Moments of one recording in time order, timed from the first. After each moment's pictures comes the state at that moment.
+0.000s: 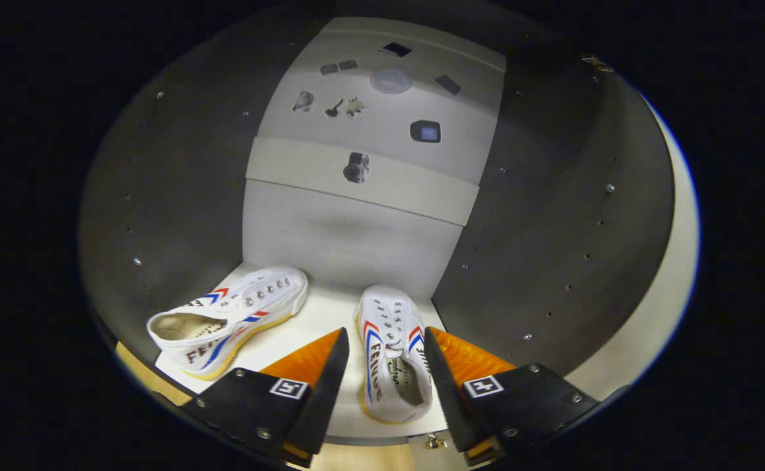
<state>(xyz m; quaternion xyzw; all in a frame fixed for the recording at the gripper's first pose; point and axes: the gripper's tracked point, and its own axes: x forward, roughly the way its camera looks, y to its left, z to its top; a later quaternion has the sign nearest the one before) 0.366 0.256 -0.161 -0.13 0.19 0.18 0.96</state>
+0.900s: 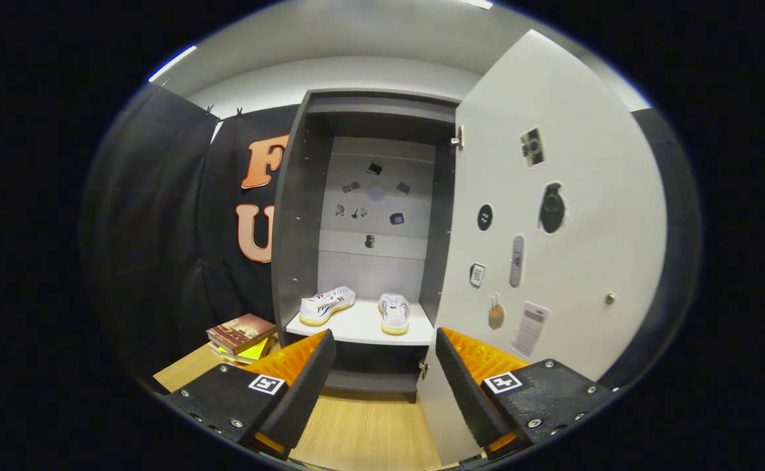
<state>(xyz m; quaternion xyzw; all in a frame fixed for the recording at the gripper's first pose) 0.078 0.090 -0.047 -0.04 0.09 0.18 0.98</state>
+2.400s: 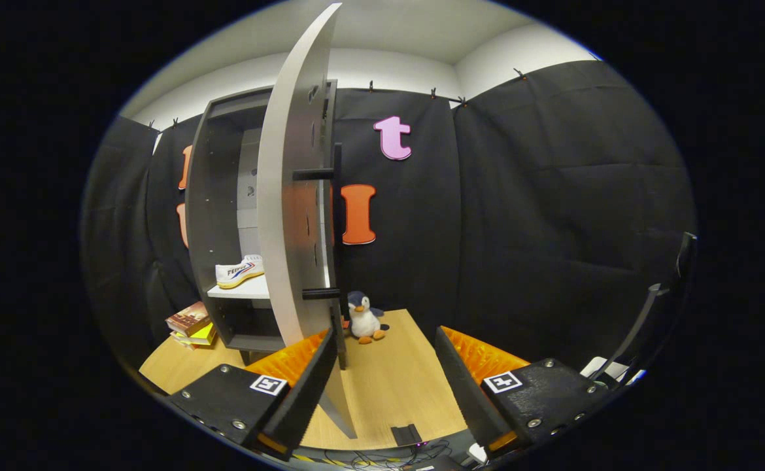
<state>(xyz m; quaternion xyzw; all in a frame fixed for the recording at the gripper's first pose) 0.082 -0.106 -0.121 0.01 0.15 0.09 0.98</state>
